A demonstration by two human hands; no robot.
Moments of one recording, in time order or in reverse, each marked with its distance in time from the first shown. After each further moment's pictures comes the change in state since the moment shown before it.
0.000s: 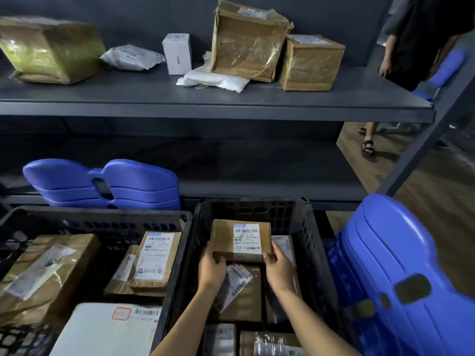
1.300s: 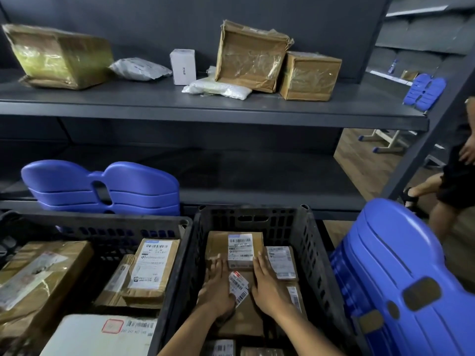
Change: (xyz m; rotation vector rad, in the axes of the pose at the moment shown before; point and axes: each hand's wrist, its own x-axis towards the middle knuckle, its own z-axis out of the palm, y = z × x) left_hand 0.015 -0.045 0.016 0.940 -0.322 0.315; right_hand 0.002 0.028 0.019 -0.805 -0.363 -0.351
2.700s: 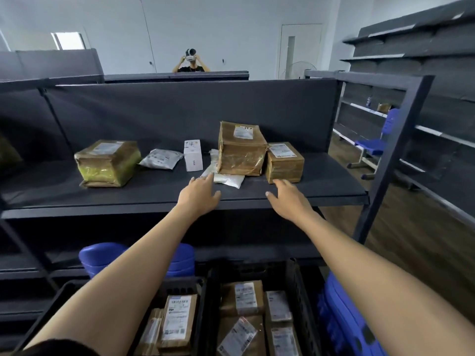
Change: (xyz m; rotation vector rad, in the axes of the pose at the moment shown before) left_hand -0.059 0.090 -0.451 0.095 0.486 0.099; right_hand -0.017 -0.118 -0.414 0.040 0.472 -0.009
